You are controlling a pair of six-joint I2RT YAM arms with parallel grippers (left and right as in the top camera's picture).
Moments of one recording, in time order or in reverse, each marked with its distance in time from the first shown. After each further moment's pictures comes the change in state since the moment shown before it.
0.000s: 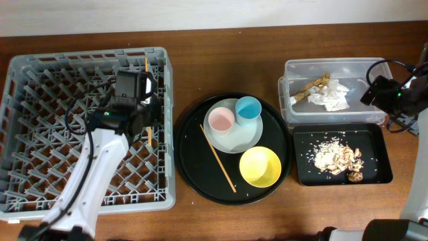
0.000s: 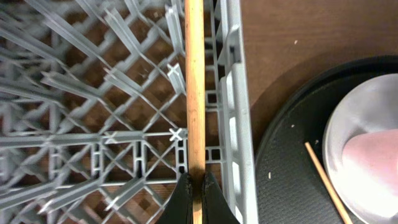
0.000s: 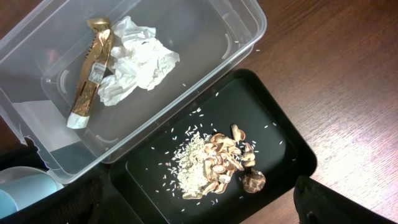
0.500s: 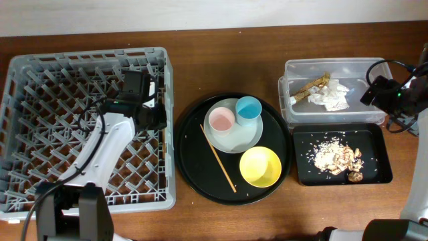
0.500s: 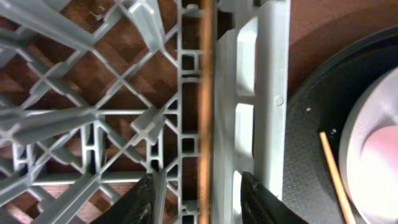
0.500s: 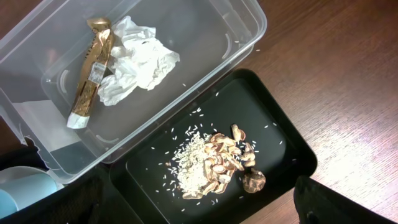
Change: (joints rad) left arm 0.030 0.186 0.001 0.005 0.111 -0.078; right arm 0.000 0.000 0.000 0.000 0.000 0.000
